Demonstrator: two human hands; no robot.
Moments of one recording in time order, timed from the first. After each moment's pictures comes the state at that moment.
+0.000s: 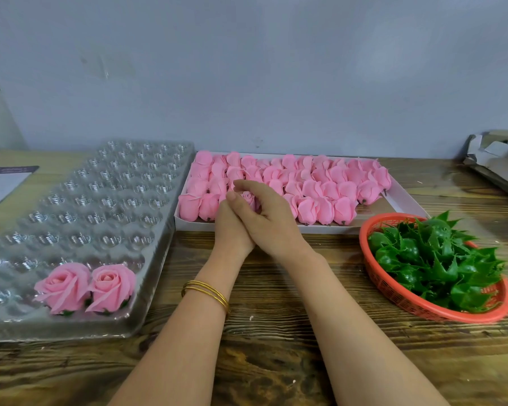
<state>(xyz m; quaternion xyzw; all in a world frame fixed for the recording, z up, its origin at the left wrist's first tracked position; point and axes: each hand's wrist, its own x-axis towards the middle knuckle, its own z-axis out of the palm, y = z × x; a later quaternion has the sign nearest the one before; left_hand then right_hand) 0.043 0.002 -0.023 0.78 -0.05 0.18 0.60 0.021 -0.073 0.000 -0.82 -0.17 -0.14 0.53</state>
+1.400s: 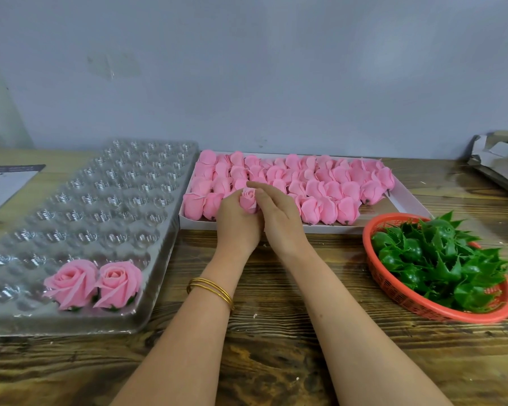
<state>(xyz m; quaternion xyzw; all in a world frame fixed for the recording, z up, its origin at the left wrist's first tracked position) 0.029 0.002 -0.012 0.78 -0.02 0.21 0.59 0.021 -0.072 -0.002 -0.76 -0.07 -0.10 0.64</state>
